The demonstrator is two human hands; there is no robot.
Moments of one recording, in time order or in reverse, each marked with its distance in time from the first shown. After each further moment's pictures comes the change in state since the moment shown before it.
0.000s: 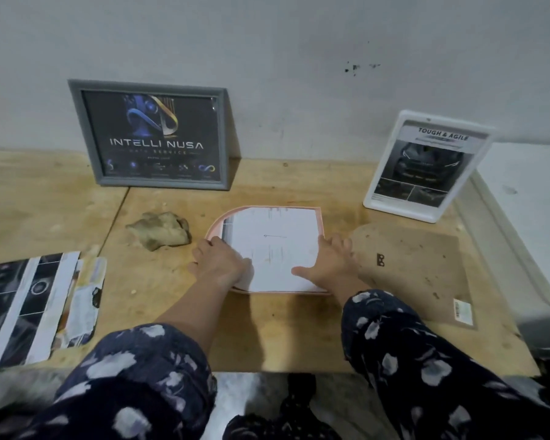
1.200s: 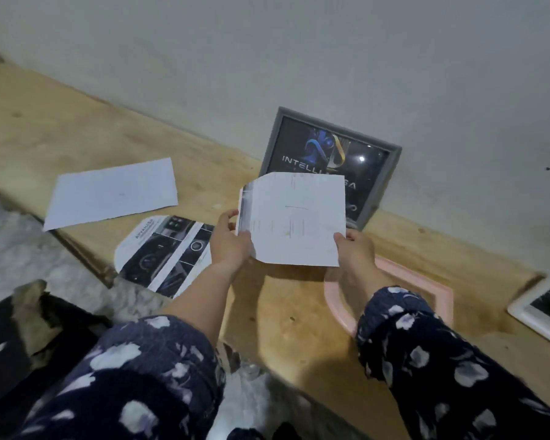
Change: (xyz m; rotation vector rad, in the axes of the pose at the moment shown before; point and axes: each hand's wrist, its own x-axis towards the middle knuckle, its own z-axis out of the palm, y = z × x) left_hand 0.022 -0.169 -0.110 -1.064 0.421 -0.101; right_hand -0.001 -0.212 -0.018 0.947 -0.037 -0.140
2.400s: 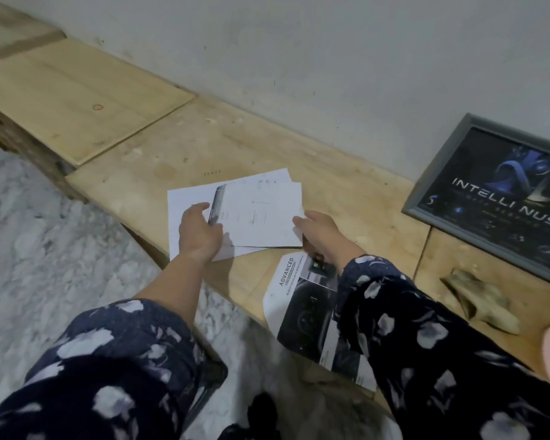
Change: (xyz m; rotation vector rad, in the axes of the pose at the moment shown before) left_hand 0.265 -0.091 -0.302 0.401 0.128 -0.043; right_hand -0.001 -0.121 0.400 -0.298 -0.475 -0.010
